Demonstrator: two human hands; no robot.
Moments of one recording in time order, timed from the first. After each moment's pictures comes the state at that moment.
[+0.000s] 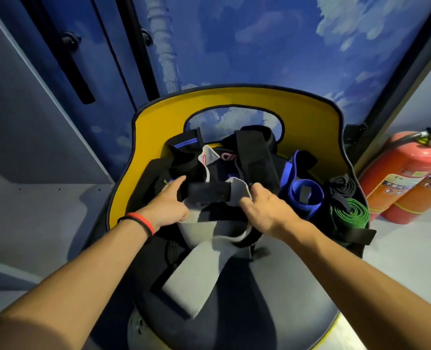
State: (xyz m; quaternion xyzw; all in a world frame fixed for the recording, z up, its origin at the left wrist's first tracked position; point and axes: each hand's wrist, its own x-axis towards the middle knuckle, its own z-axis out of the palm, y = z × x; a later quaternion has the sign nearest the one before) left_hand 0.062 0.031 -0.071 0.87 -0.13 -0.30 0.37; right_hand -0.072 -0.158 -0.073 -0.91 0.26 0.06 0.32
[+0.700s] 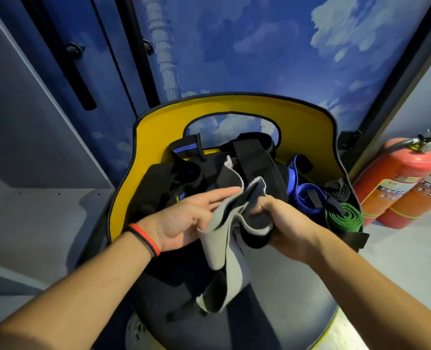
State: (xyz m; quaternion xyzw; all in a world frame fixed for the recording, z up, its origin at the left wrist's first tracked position) left_hand 0.011 0.020 -0.034 0.55 -0.24 -0.55 0.58; right_hand -0.110 -0.162 -0.049 -0.51 0.26 0.07 0.81
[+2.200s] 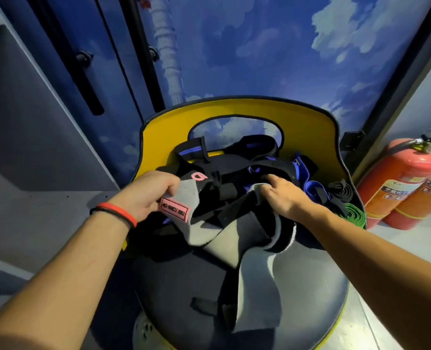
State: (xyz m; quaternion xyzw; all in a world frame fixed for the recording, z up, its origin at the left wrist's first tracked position) left_hand 0.063 0.044 0.000 0.80 -0.06 -0.28 0.52; right_hand -0.062 -0.210 -0.060 -0.92 0.26 0.04 0.31
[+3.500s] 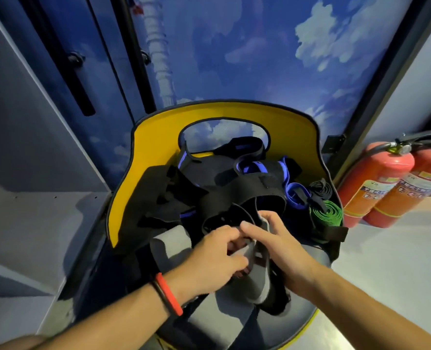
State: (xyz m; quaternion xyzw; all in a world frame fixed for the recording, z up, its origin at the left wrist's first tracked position) left_hand -0.085 0.015 -0.043 0.81 -0.33 -0.30 0.38; right_hand -0.171 -0.132 -0.055 -0.57 0.27 0.00 0.78
